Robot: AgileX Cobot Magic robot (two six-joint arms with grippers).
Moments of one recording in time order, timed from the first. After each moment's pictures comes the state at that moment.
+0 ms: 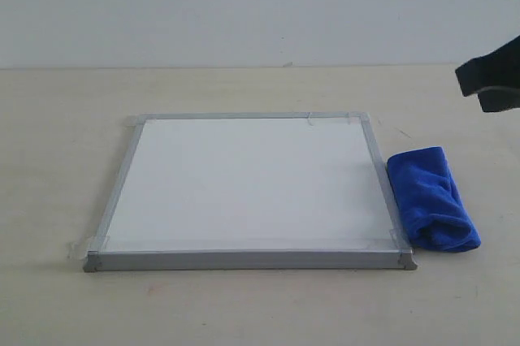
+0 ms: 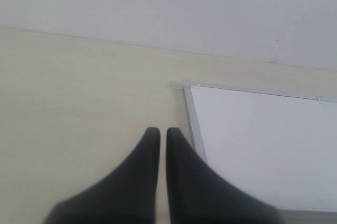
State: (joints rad) left arm 0.02 0.00 0.00 -0.18 0.29 0.04; right arm 0.12 1.12 -0.95 0.06 0.81 -0.07
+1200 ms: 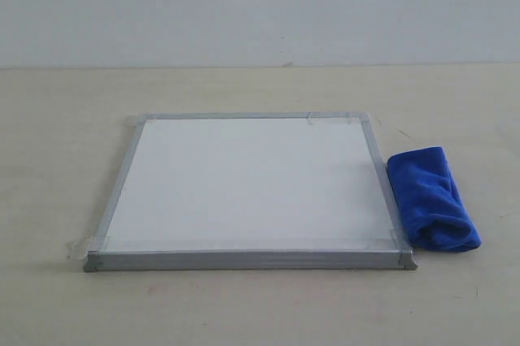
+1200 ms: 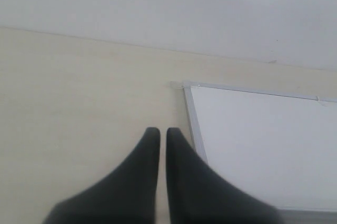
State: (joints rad) left arm 0.02 0.00 0.00 -0.18 0.29 0.04; right arm 0.15 0.60 -0.62 0.10 0.62 -0.05
